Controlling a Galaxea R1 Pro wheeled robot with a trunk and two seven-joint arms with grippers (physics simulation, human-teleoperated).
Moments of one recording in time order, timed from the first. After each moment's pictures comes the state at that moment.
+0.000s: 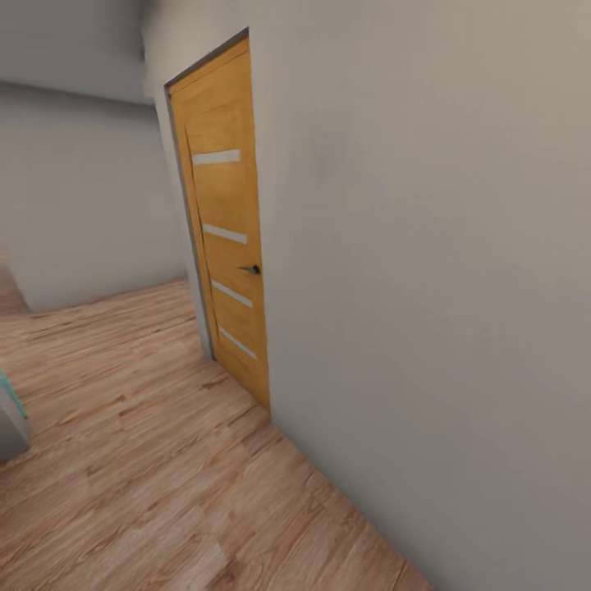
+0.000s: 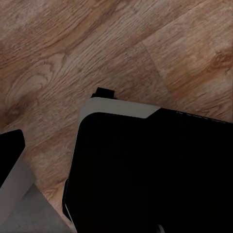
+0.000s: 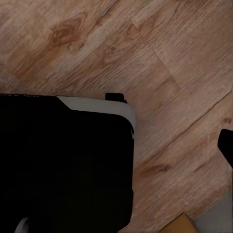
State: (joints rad) left arm -0.24 -0.04 -0.01 0.00 0.22 -0.04 0.10; right arm -0.21 0.06 0.69 0.03 -0.61 -0.12 -0.12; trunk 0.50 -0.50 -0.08
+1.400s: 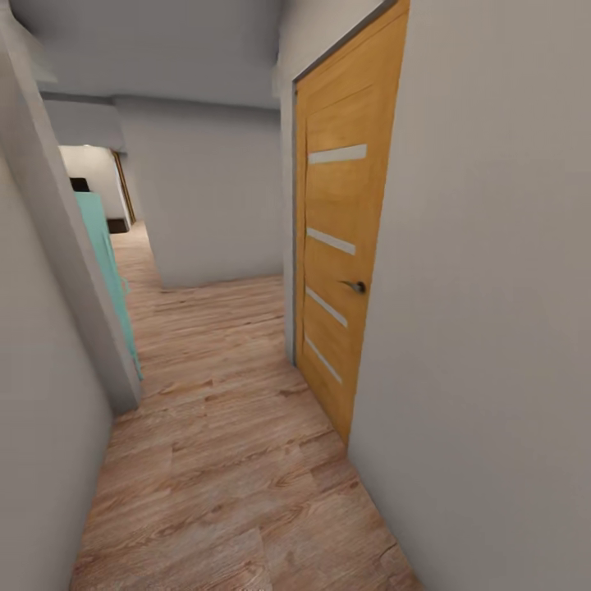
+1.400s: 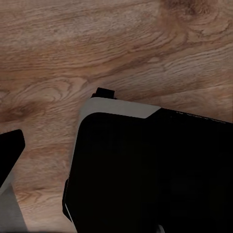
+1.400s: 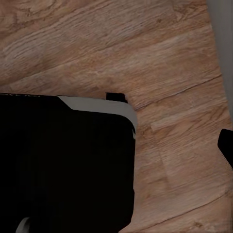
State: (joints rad) left arm -0.24 -0.04 -0.01 0.00 0.22 -0.04 0.10; right arm -0.21 0.06 0.69 0.03 -0.61 -0.12 -0.12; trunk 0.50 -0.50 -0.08
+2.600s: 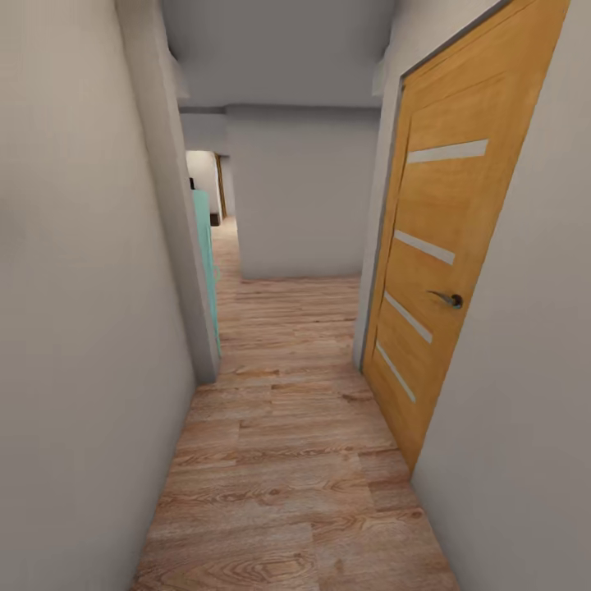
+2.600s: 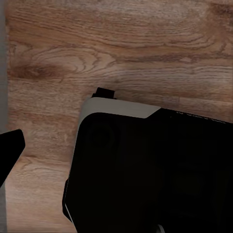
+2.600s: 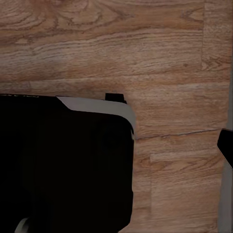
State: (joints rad) left arm -0.24 -0.04 -0.01 0.00 0.22 -0.04 0.10; right arm -0.21 0.06 0.69 0.03 -0.61 -0.12 -0.12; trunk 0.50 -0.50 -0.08
